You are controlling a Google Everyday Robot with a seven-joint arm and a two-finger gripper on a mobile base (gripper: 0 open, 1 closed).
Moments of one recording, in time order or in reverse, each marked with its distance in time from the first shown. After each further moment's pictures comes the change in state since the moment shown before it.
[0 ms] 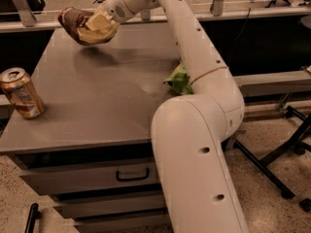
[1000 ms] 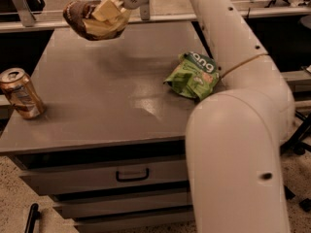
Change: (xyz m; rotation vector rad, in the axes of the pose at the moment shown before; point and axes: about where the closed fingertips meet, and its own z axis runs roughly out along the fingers) arm -0.030 0.041 -0.071 -0.007 0.060 -0.025
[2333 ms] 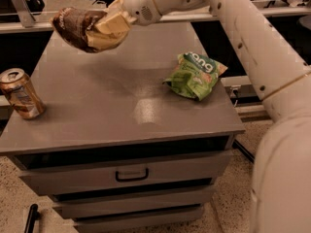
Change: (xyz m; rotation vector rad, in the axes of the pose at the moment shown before) arm 0.003 0.068 -0.030 -0.089 -0.175 -0.087
